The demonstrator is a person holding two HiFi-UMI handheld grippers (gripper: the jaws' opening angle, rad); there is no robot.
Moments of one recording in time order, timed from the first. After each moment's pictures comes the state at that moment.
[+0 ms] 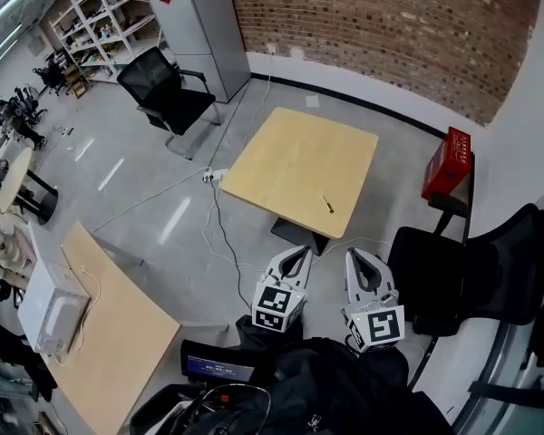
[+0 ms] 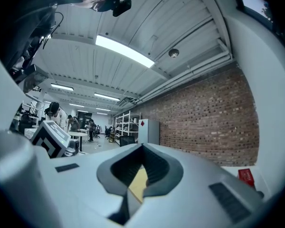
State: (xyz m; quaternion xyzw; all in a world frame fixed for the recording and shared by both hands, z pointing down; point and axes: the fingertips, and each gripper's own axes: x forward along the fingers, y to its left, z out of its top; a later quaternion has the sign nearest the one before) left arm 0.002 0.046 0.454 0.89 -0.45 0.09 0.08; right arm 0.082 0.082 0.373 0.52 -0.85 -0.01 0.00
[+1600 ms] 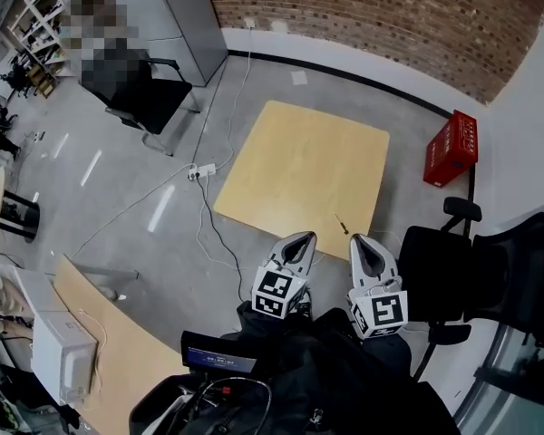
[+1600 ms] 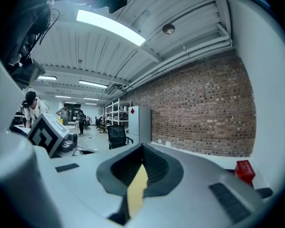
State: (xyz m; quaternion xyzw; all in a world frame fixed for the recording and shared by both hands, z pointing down) left arm -0.049 -0.169 0.488 0.91 -0.38 0.10 0.14; right arm 0.028 -0.139 0.417 0.57 -0.82 0.05 0.06
